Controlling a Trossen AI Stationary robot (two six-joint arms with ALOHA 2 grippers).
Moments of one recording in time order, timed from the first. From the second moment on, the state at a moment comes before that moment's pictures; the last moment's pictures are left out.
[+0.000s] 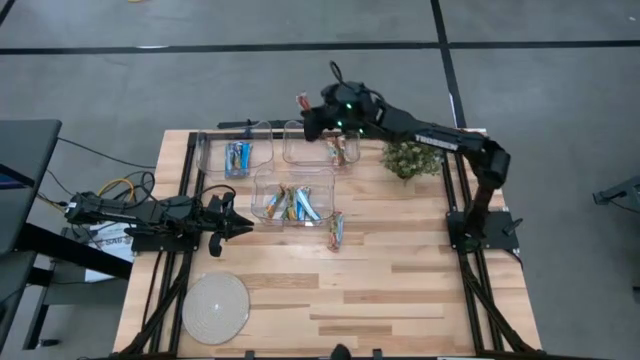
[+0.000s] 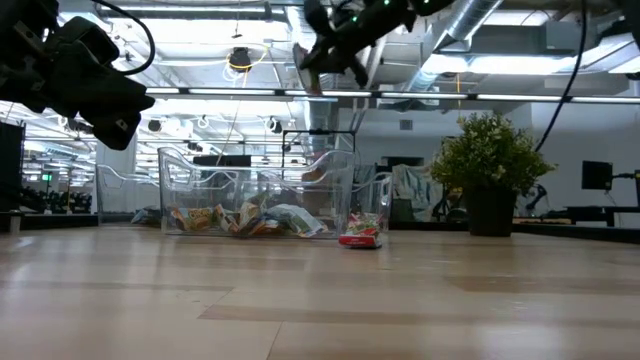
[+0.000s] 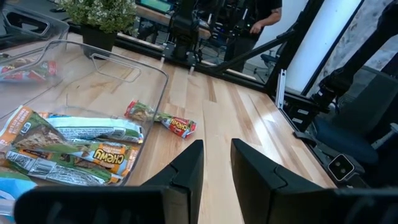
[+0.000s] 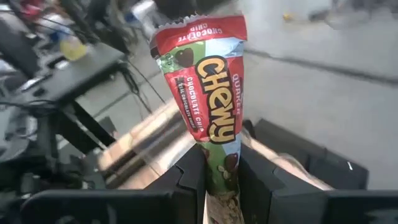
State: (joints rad) left arm -0.10 0.14 0.01 0.03 -0.01 -0.34; right arm -0.40 1.80 1.65 -0.20 0.05 0.36
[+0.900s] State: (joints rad) left arm -0.10 0.14 0.01 0.03 -0.01 -0.34; right arm -0.48 1.92 1.78 -0.51 0.09 0.56
